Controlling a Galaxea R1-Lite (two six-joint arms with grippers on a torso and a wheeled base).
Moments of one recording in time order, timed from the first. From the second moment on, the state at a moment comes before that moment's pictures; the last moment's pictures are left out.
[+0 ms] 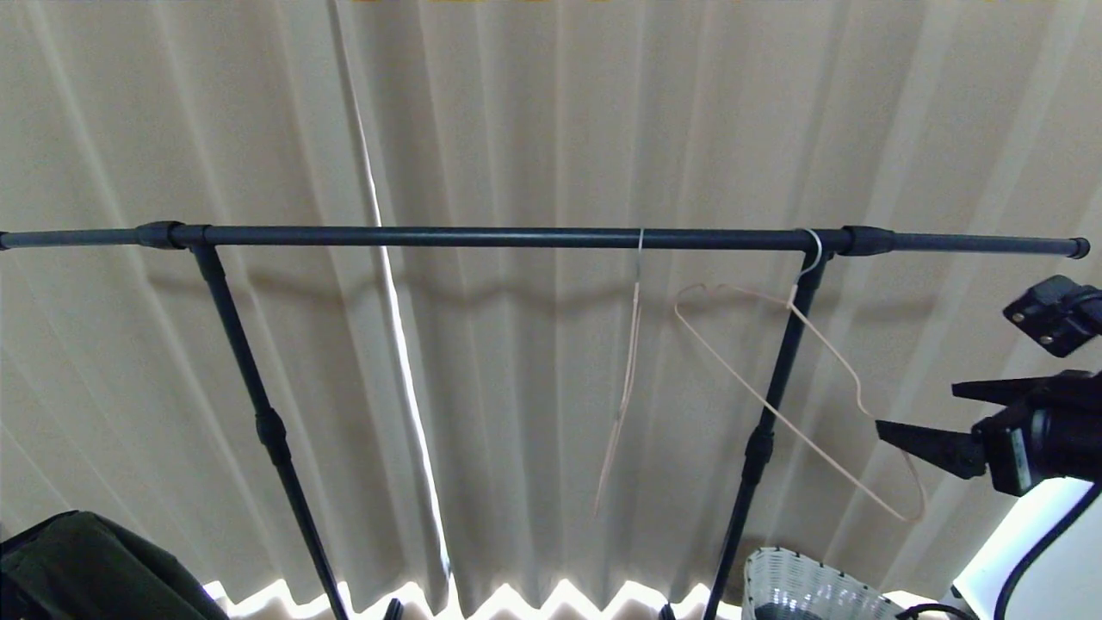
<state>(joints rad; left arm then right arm) -0.18 0.60 -0.26 -0.22 -0.01 0.17 0.04 1.31 -0.72 0.01 0.19 -0.21</state>
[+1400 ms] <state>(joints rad) -0.18 0.56 -0.26 -0.22 -0.01 0.18 0.07 1.70 -0.95 0.01 0.19 -0.21</state>
